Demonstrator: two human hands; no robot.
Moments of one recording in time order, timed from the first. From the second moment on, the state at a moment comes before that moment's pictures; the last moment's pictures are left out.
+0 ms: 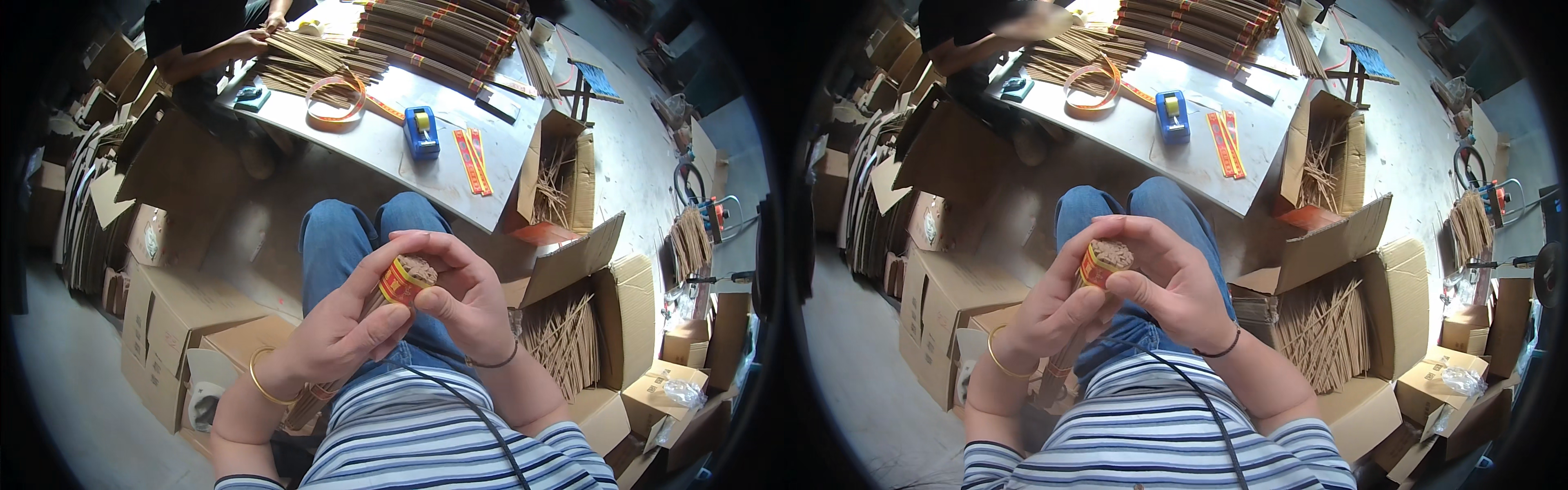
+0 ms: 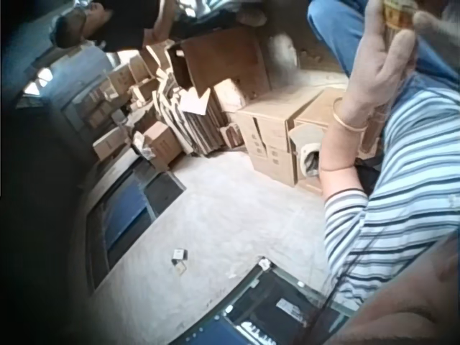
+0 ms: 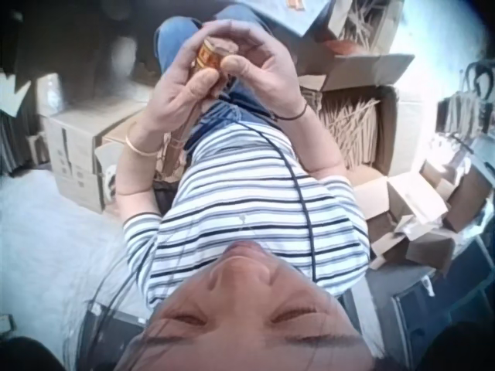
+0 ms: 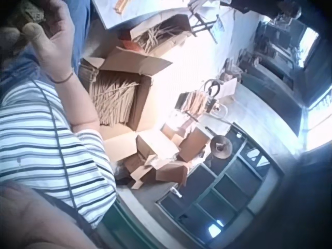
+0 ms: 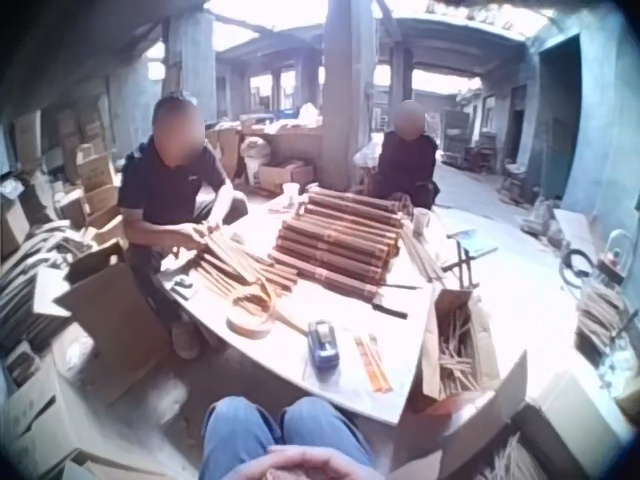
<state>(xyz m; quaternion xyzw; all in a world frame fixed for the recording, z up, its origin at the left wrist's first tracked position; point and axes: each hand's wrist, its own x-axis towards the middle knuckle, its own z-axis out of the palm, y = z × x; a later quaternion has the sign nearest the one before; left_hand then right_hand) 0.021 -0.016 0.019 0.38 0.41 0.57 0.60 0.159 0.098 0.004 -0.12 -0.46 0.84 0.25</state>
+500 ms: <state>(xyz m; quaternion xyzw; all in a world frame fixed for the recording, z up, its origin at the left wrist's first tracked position) 0.002 0.002 0.033 0.31 0.35 0.57 0.68 0.149 0.113 0.004 -0.09 -0.48 0.84 0.26</state>
